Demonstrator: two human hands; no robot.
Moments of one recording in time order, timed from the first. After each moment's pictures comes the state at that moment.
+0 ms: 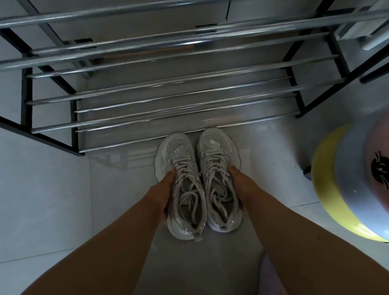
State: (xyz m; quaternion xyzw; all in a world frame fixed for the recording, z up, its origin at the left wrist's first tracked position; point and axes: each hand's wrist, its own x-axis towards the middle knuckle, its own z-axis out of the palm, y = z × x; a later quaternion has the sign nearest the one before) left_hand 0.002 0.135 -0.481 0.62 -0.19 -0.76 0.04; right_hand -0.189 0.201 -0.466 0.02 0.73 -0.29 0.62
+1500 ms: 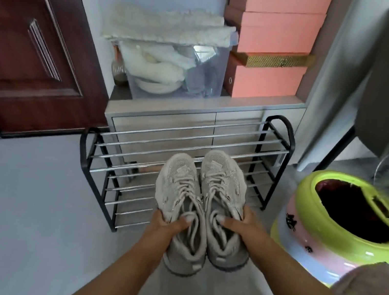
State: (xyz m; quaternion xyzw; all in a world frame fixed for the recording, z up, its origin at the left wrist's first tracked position) left_hand 0.044 0.211 -0.214 0.38 -0.49 -0.72 0.30; right_hand -0.142 0.299 -0.179 -0.28 0.61 -0.55 0.50
